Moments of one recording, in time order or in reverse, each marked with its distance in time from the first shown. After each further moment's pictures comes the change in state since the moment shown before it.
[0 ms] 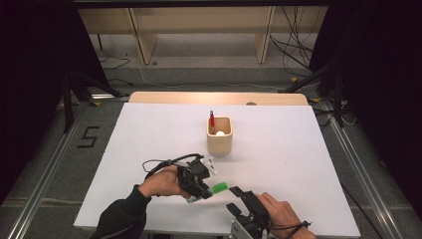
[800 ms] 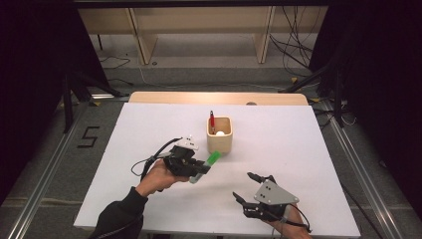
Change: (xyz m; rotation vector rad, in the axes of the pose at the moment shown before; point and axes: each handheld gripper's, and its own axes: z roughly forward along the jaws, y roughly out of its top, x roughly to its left) left arm 0.029 -0.017 -0.018 -0.374 0.147 -0.205; right arm -0.043 -0.038 -0.007 -0.087 0.120 0.861
